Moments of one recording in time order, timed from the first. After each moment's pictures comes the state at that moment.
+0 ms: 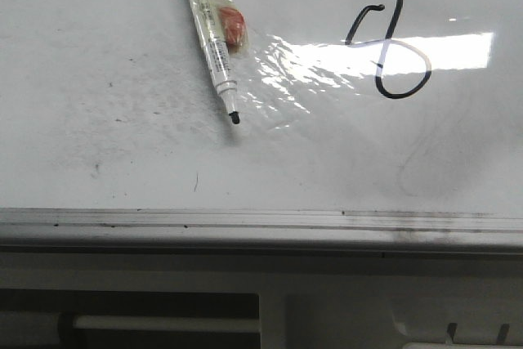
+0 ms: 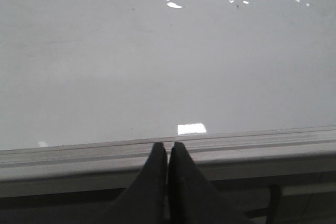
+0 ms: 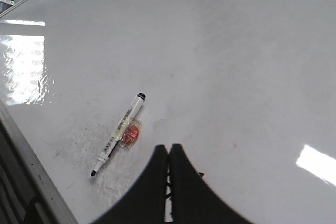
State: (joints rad) left arm -0.16 0.00 -0.01 -0.04 0.33 0.05; right arm 0.45 0.12 -0.44 0.64 0.34 -0.97
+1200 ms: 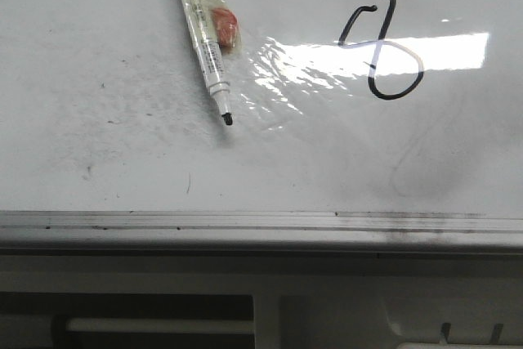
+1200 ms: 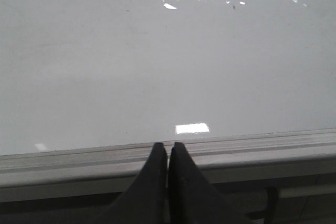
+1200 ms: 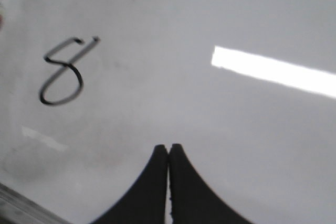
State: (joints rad) left arm -0.16 0.00 -0.01 -0.03 0.33 0.05; right arm 0.21 0.12 -0.06 0.00 0.07 -0.21
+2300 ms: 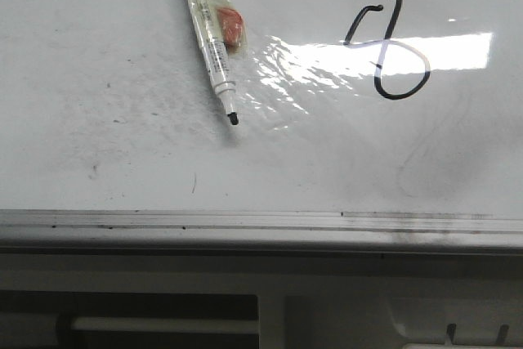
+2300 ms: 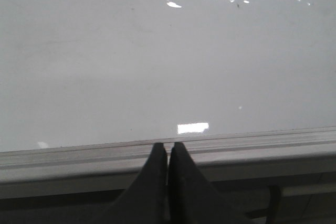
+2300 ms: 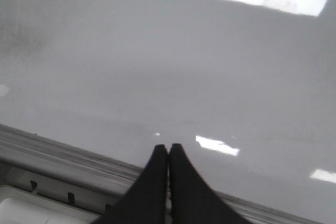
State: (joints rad) left arm -0.16 0.00 -0.01 -0.03 0.33 0.05; right arm 0.07 -0.01 0.01 -0.14 0.32 -0.07
